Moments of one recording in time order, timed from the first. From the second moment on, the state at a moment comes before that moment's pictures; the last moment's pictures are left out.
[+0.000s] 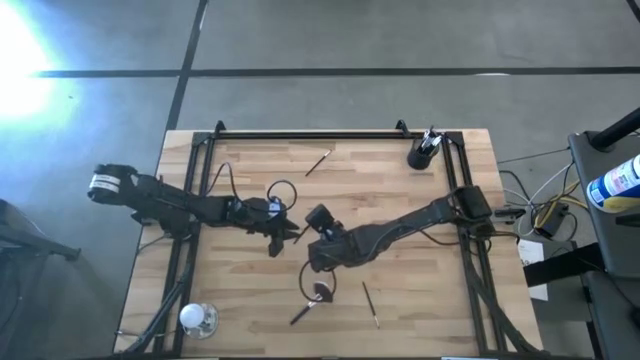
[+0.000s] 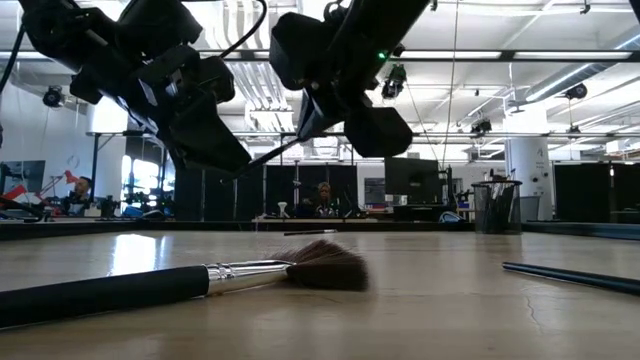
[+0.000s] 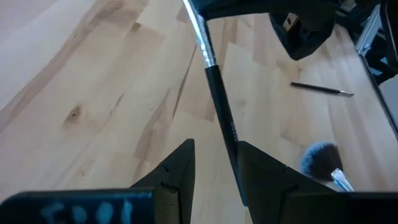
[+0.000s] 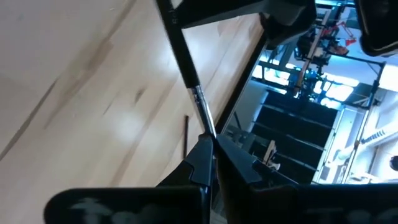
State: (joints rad) left arm -0.05 1.31 0.47 0.32 0.01 -0.42; right arm 0.27 2.05 1.54 -0.54 0.92 -0.78
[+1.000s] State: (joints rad) left arm -0.05 1.31 0.47 0.24 0.03 -0.37; right arm 0.06 2.05 1.40 -0.55 0.21 -0.26
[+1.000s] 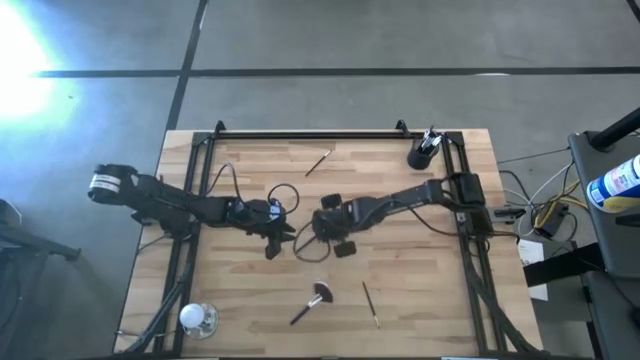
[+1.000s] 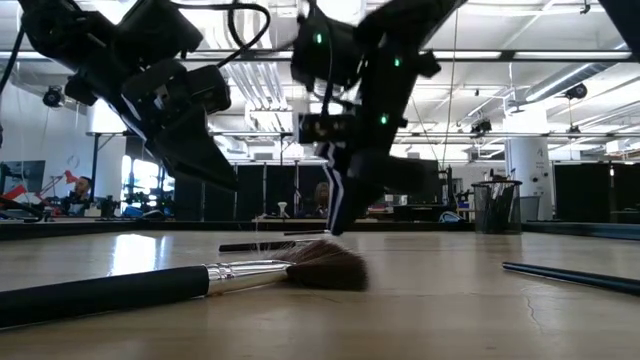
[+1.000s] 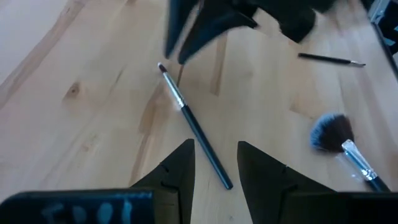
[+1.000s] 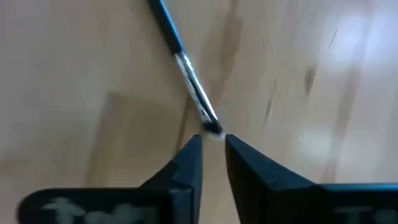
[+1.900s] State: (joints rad) left arm -0.05 1.37 0.47 0.29 0.06 -0.39; right arm -0.02 2.04 1.32 -0.42 0.00 -0.29
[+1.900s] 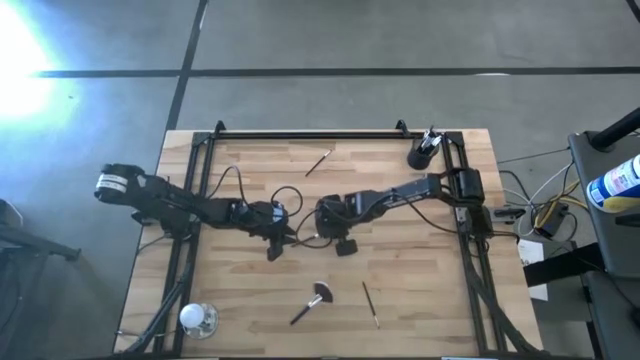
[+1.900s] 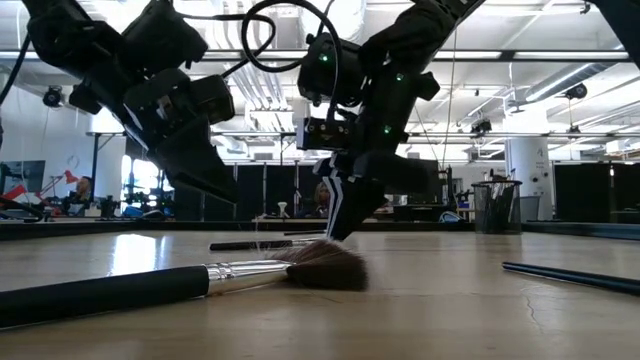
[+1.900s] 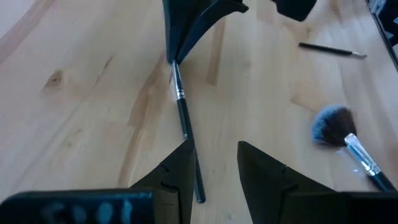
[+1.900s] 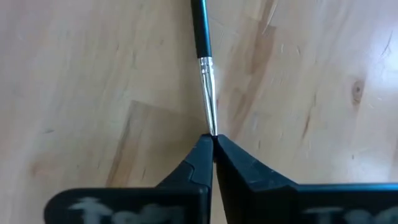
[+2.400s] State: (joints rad) left arm -0.05 1.37 0.56 0.11 0.06 -0.41; right arm 0.12 2.03 1.42 -0.44 0.26 -0.42
